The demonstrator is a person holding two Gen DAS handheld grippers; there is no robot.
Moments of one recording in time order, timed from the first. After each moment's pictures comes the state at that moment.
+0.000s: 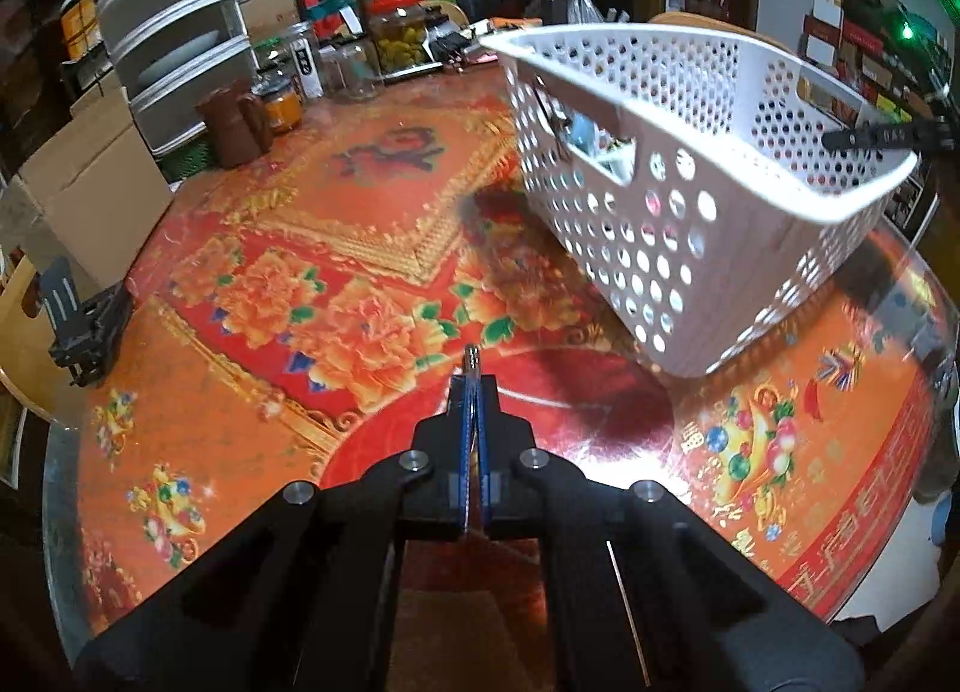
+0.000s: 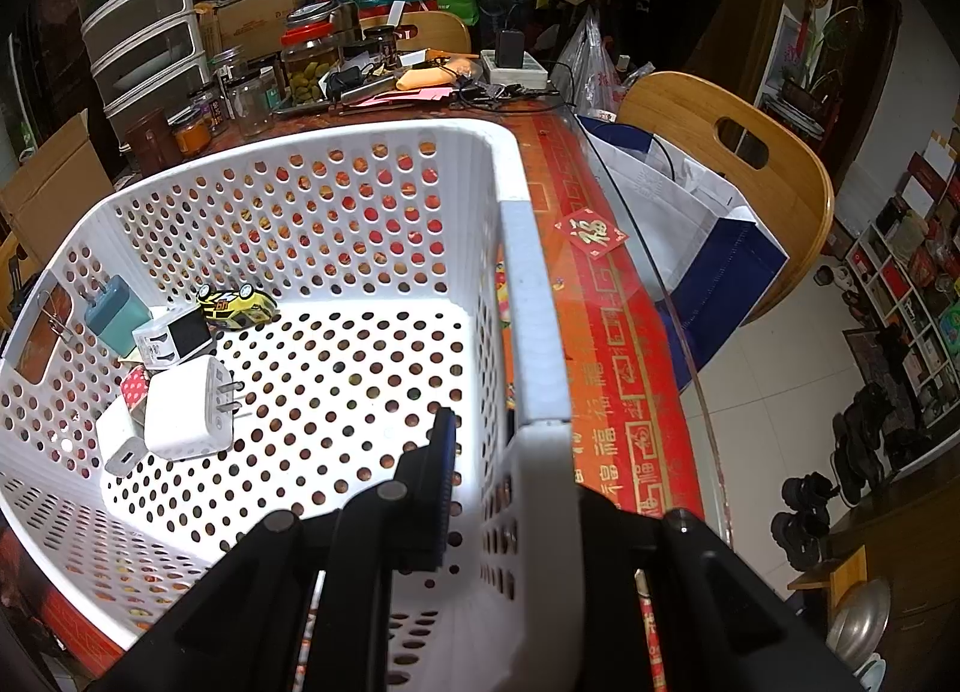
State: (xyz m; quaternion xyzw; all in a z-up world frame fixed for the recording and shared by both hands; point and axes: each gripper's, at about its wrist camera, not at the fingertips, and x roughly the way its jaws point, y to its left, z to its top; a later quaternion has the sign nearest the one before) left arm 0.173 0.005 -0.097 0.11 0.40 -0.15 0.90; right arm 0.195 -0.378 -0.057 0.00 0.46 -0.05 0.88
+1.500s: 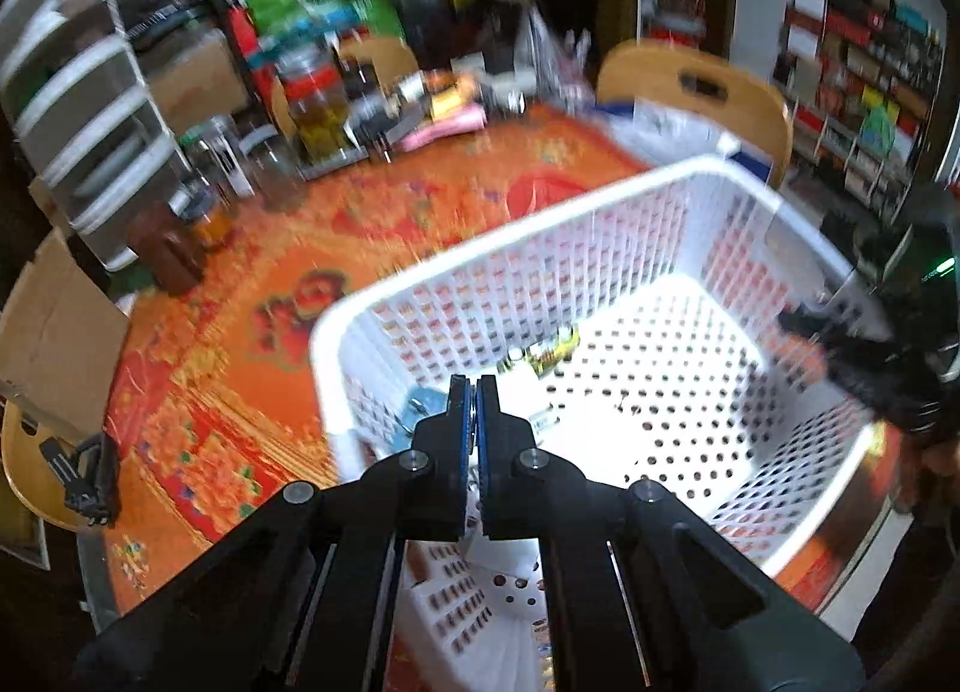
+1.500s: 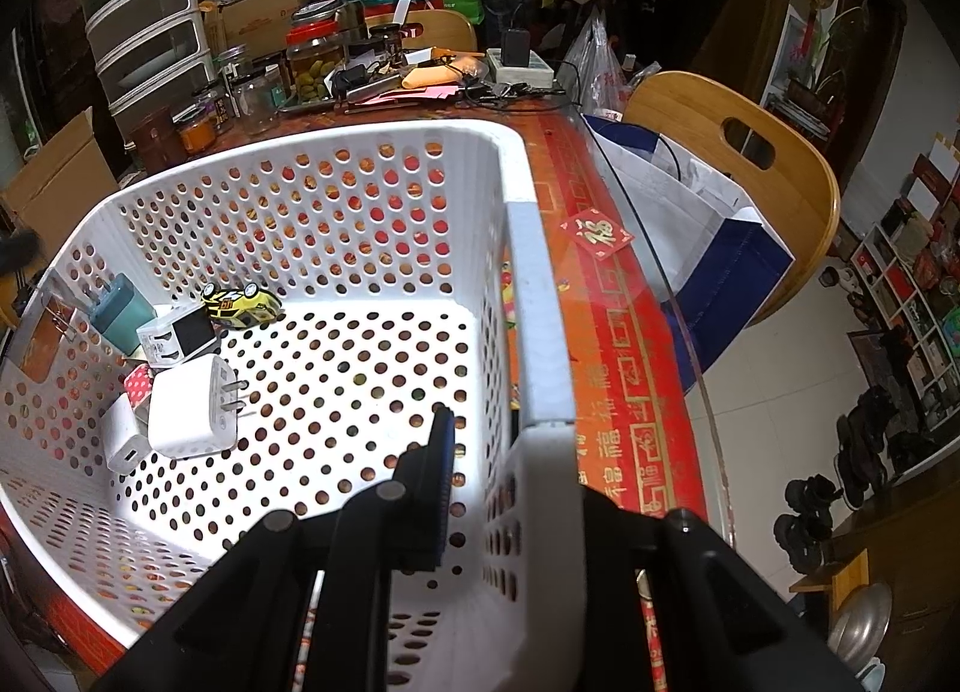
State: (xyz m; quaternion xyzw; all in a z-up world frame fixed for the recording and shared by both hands) left arm 0.276 -0.152 0.011 0.15 0.43 -0.17 0.87; right arm 0.197 -0.376 -0.057 0.00 0.46 -0.05 0.89
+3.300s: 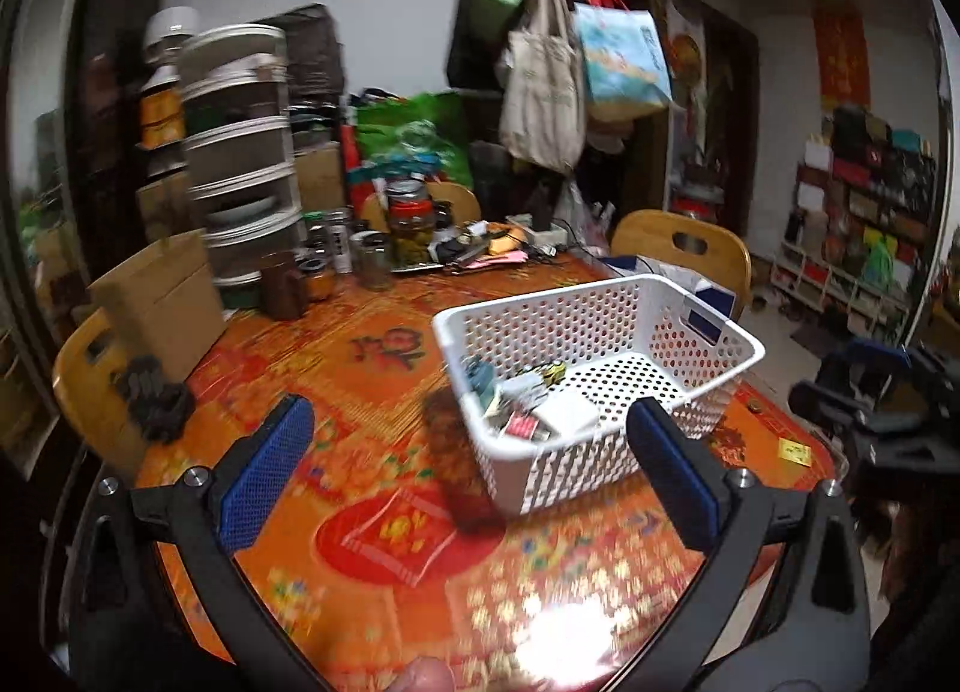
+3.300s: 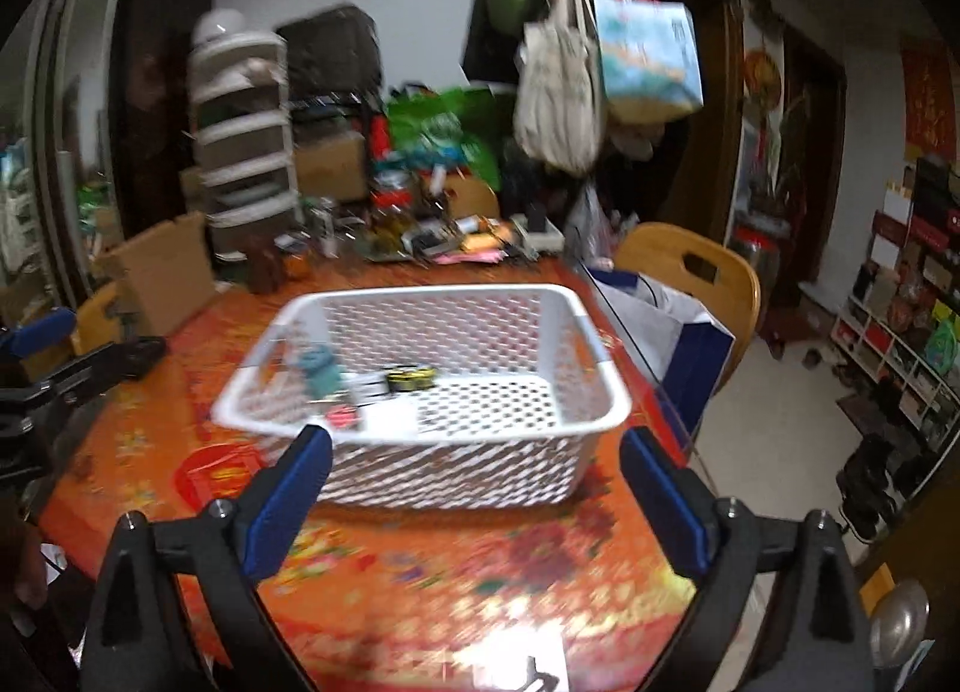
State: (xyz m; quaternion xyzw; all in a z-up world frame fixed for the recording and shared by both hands) left arm 0.031 -0.018 0.072 0.03 0.22 -0.13 0.97; right arm -0.027 -0.247 0.045 0.00 0.26 -0.04 0.97
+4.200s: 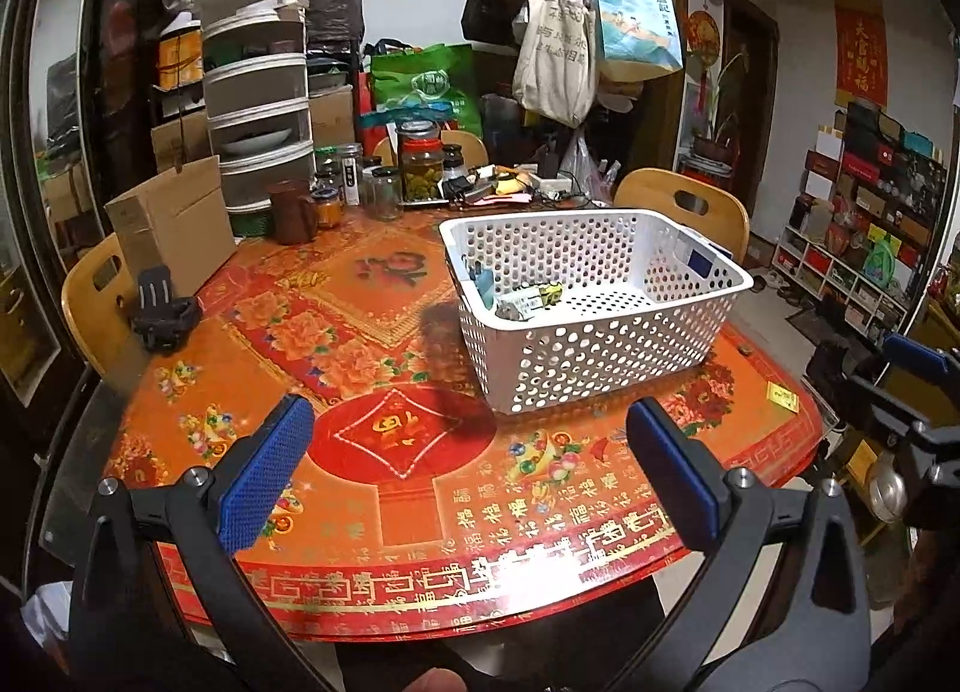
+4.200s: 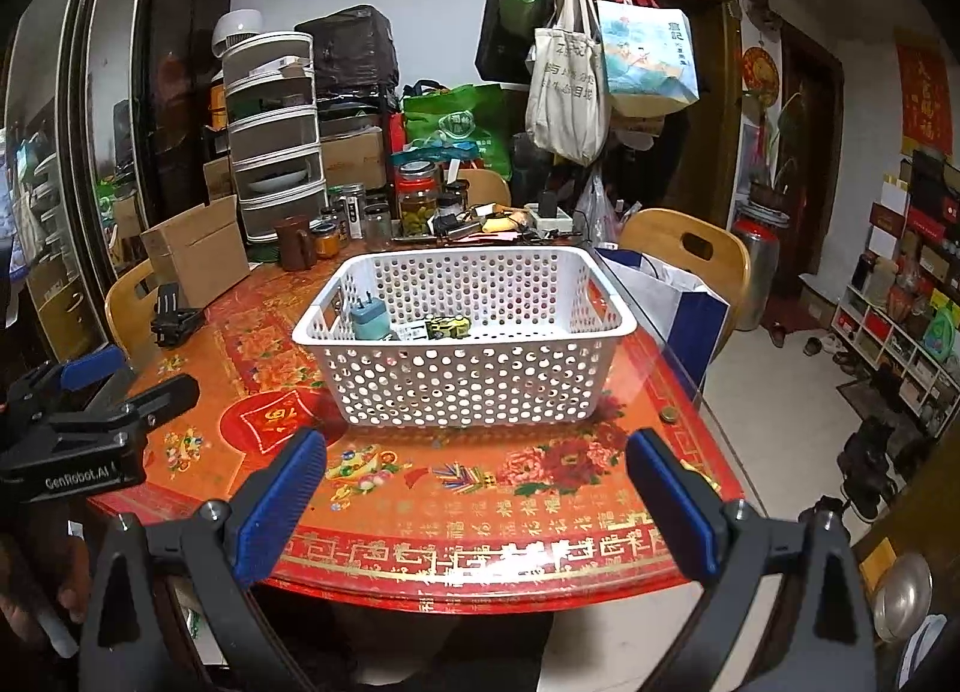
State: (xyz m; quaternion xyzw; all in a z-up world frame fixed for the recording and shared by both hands) left arm 0.001 -0.018 0.027 0.02 0.28 -0.13 0.95; right arm -0.081 -0.230 0.033 0.01 0.28 -0.04 0.96
